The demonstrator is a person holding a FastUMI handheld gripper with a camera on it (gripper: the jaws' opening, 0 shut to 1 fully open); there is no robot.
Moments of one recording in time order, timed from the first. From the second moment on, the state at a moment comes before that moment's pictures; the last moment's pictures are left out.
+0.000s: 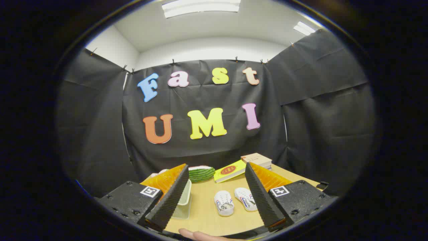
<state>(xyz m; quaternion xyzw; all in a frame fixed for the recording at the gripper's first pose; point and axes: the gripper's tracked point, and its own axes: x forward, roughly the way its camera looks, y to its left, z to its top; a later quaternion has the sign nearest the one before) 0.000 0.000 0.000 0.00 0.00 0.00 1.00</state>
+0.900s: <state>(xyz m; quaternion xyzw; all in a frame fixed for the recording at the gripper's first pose) 0.046 0.008 -0.105 -0.02 0.13 0.06 0.99</state>
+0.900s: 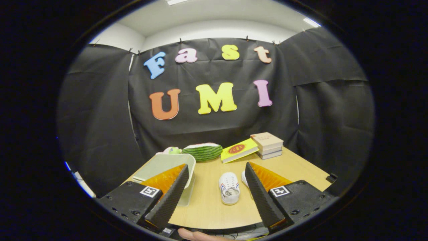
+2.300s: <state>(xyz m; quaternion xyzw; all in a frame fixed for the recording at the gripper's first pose) 0.224 0.139 -0.260 0.42 0.49 0.39 0.65</state>
